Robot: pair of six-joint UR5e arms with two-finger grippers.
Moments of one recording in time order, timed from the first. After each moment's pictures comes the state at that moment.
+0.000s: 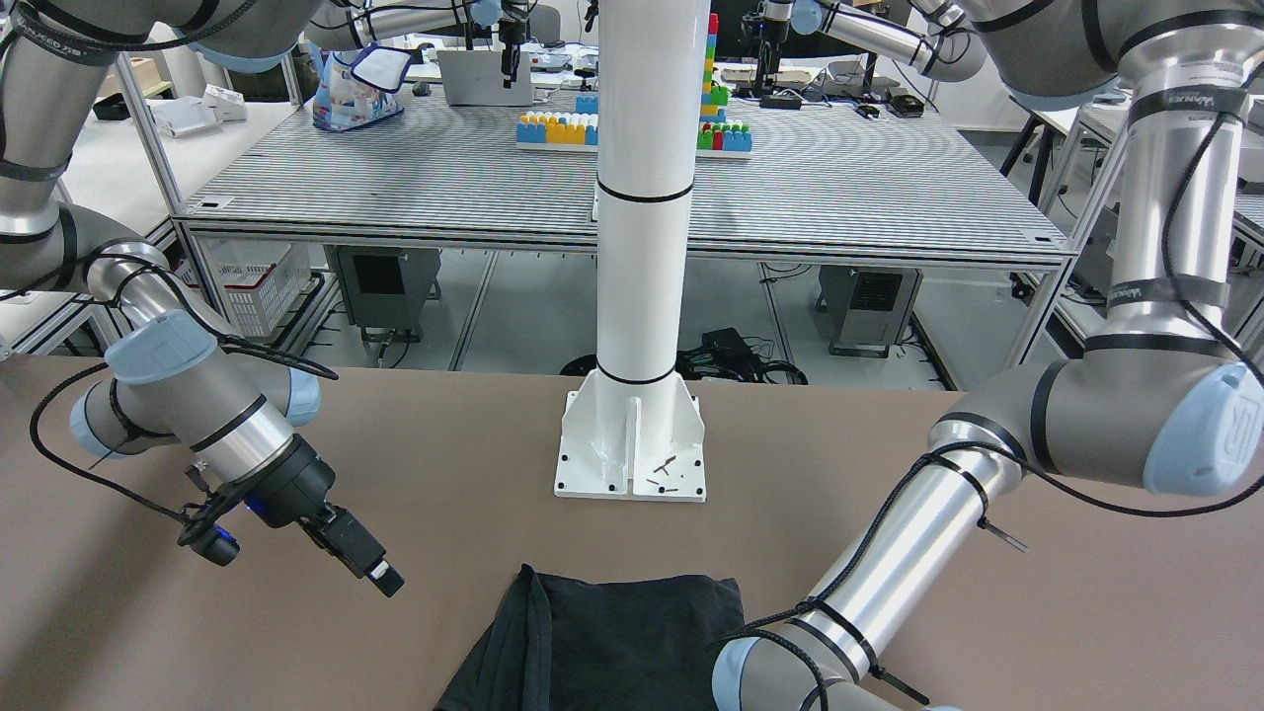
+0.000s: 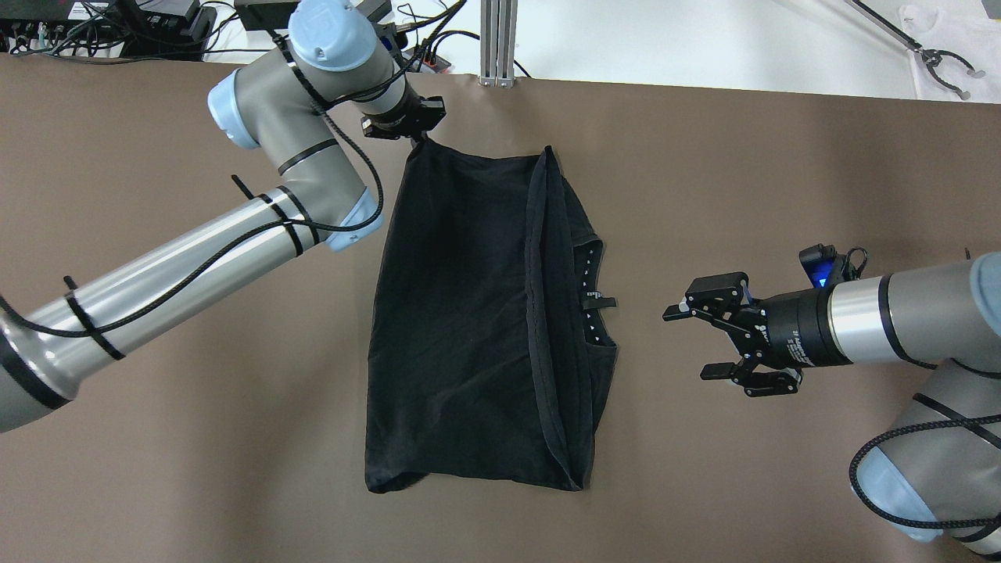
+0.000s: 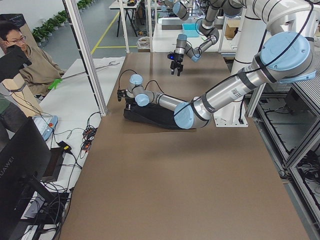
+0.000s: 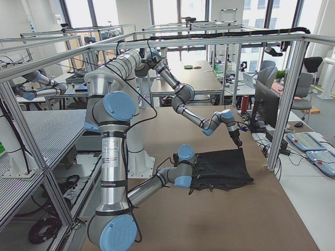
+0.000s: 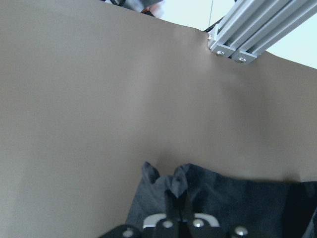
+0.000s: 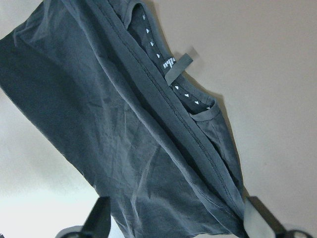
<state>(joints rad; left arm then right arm) -0.87 -2.72 -0.77 -2.21 -1.87 -1.29 0.80 -1.47 1.99 -0.75 2.13 2.02</state>
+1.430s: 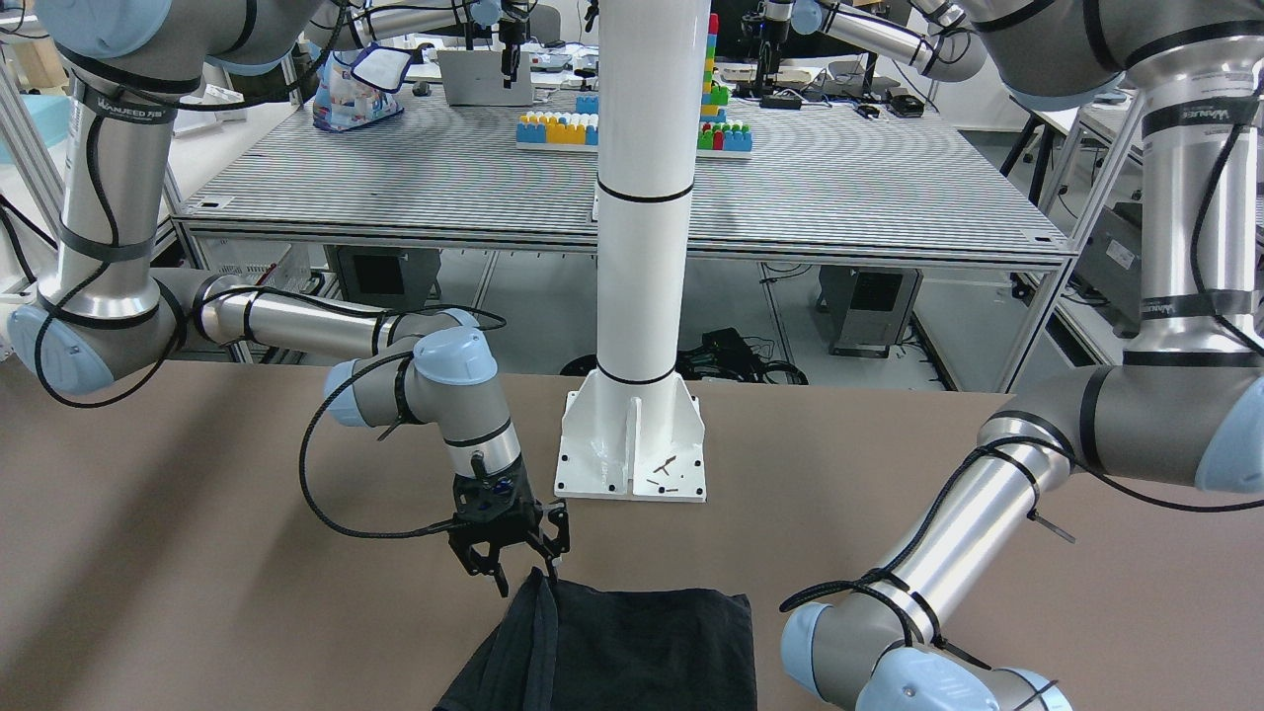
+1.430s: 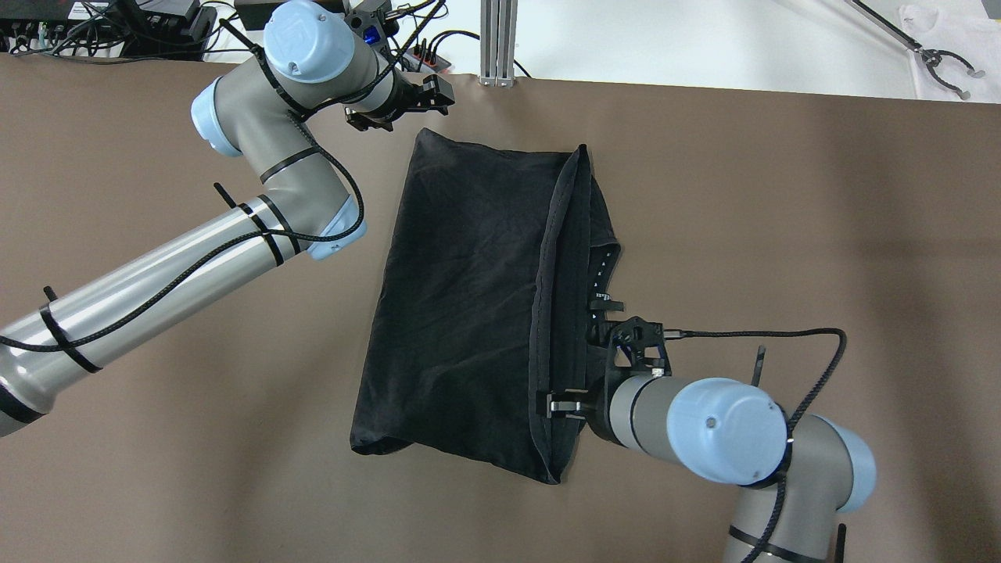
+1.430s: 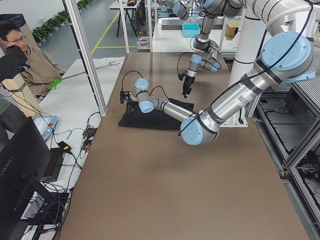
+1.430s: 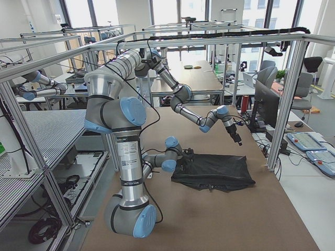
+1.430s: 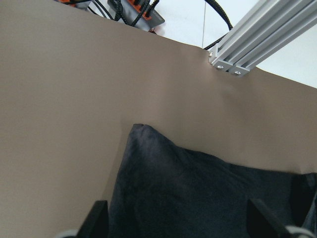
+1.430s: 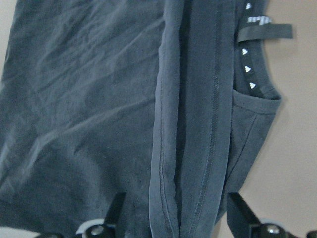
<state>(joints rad) -0.89 -2.51 -1.06 -2.25 -1.85 -1.31 0.36 -1.20 2.00 -1.31 1.59 1.19</state>
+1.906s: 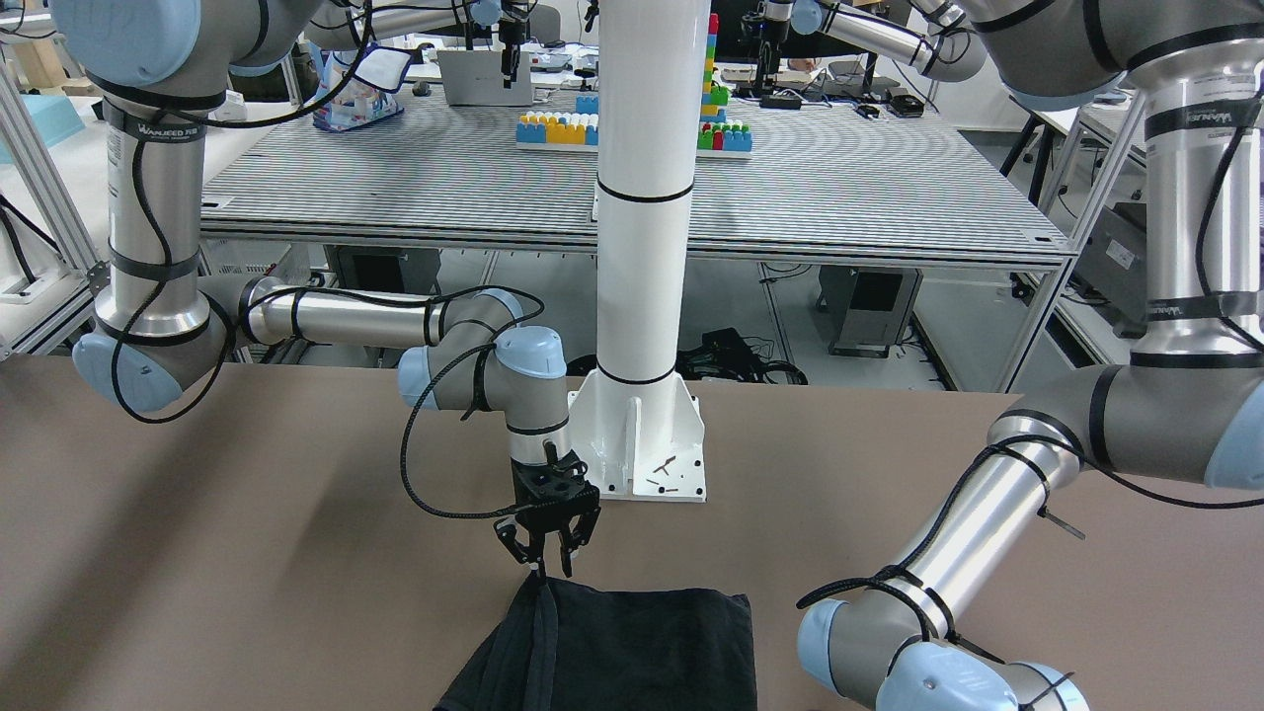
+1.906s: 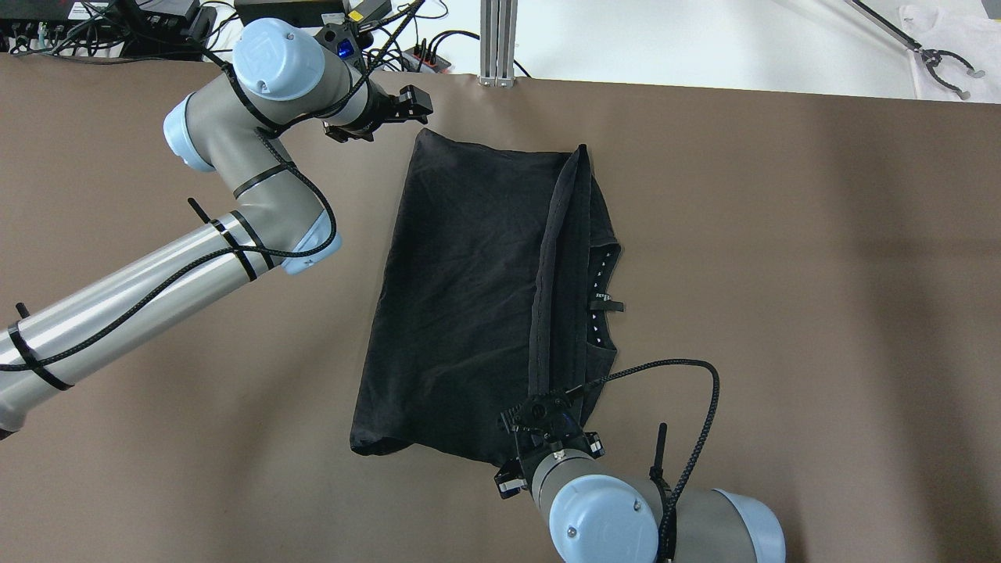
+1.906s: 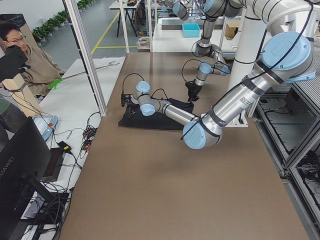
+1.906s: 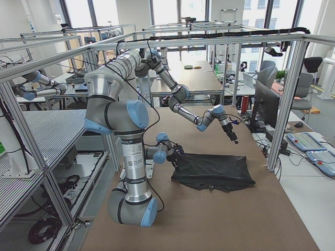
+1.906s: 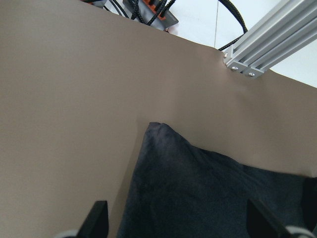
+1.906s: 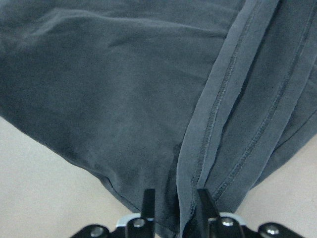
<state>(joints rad) -0.89 -2.47 -1.10 -2.25 -1.84 -1.33 0.21 -1.12 1.95 -1.48 1.38 1.01</state>
